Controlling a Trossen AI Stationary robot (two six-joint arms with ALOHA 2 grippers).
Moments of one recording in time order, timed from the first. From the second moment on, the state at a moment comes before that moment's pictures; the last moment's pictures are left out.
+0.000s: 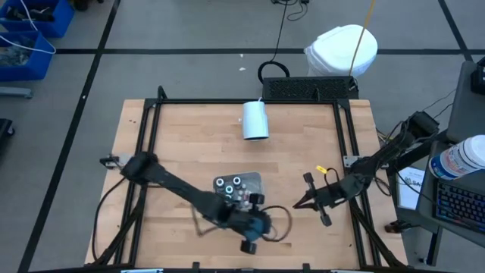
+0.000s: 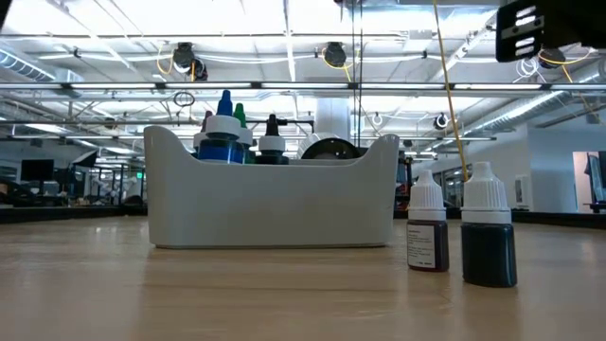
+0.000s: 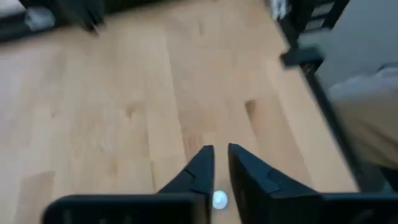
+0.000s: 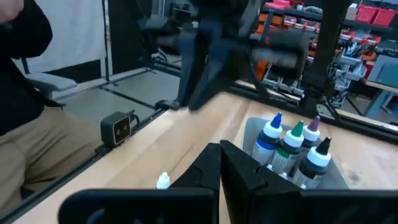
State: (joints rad) left arm -0.46 2.09 1.84 -0.51 -0.26 -0.11; right arm 0.65 1.03 0.25 0.68 0.29 -0.13
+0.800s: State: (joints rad) left arm -0.42 2.35 1.99 -0.56 0.07 0.15; right arm 0.65 0.92 0.15 0.76 0.29 -0.15
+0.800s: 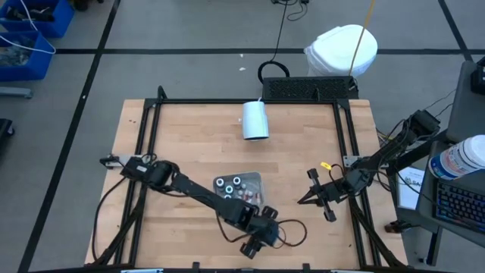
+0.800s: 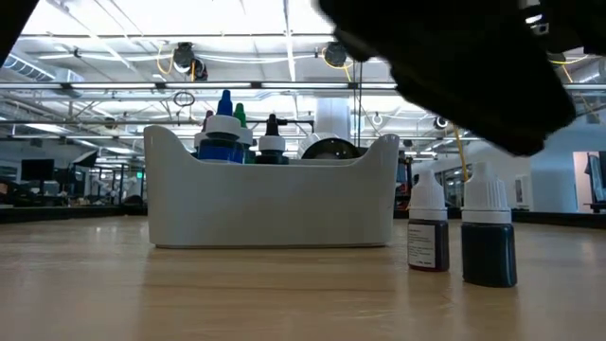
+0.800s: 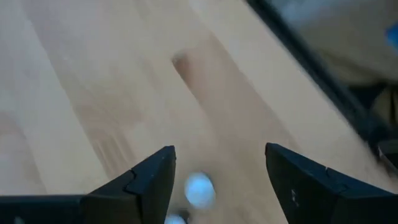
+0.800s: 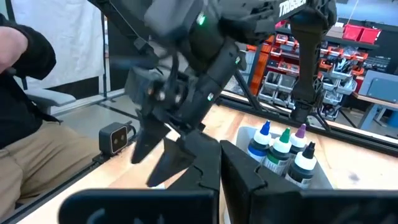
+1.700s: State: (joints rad) left arm -0.42 2.41 1.99 -0.56 0.02 0.18; right arm 0.65 0.92 0.15 0.76 0.29 -0.15
